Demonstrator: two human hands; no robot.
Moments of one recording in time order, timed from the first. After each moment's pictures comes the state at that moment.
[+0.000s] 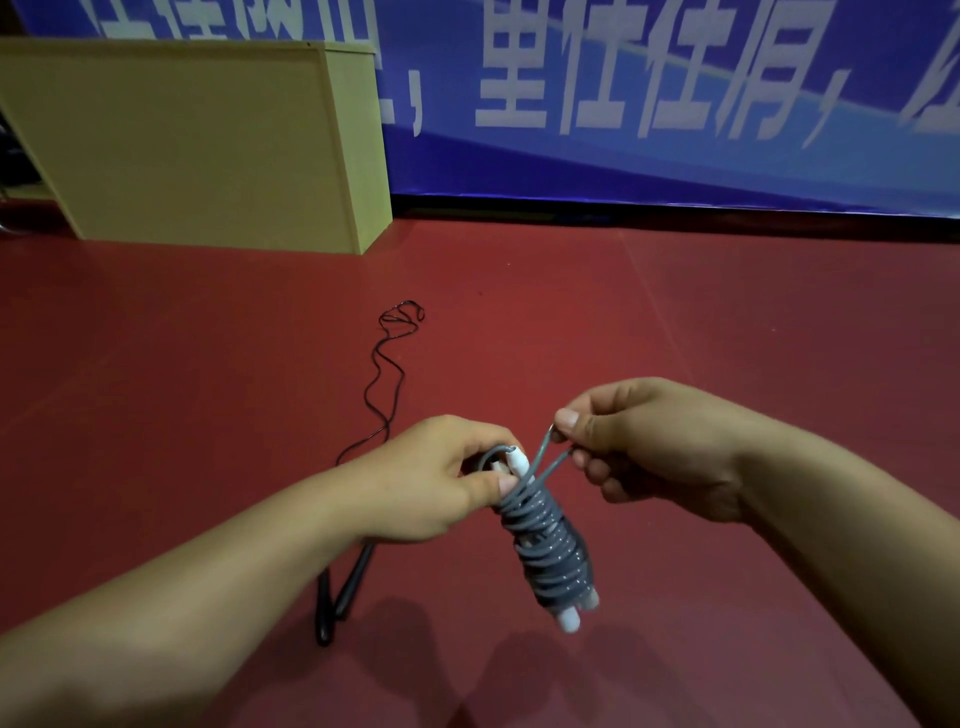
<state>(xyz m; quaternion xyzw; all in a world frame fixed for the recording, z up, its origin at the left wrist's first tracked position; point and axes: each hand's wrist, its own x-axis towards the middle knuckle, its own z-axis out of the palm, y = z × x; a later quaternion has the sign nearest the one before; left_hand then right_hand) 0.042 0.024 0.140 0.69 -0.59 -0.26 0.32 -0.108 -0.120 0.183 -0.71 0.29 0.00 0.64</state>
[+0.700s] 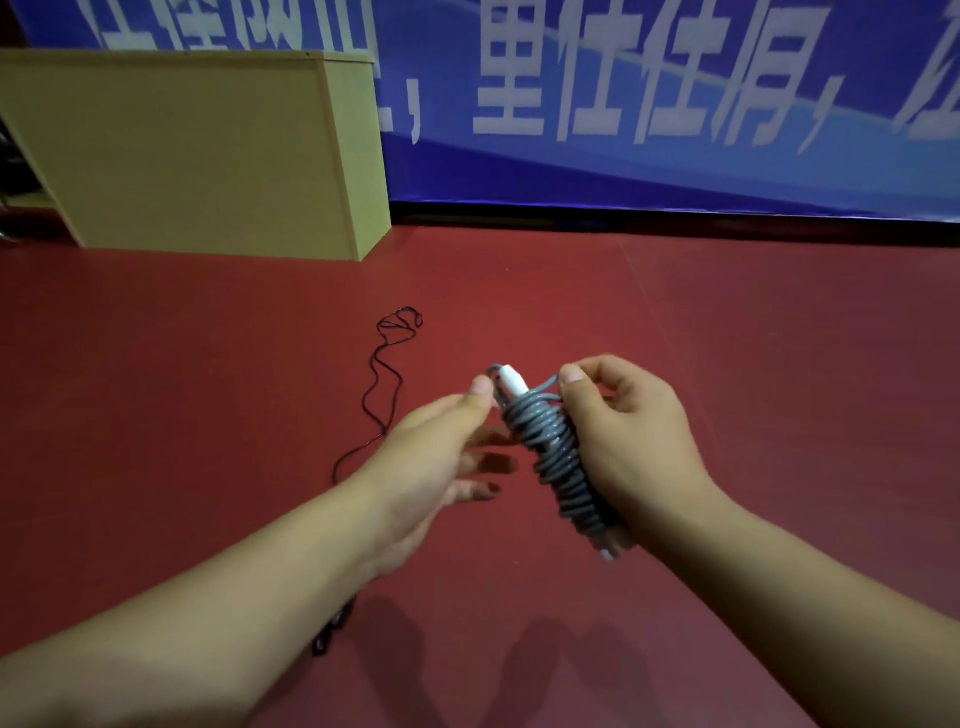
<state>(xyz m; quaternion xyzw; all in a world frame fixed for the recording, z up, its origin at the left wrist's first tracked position) 0.012 0.011 0.147 0.62 -0.23 -0.40 0.64 -0.091 -0.107 0.153 -0.75 0.31 -0.34 0.47</state>
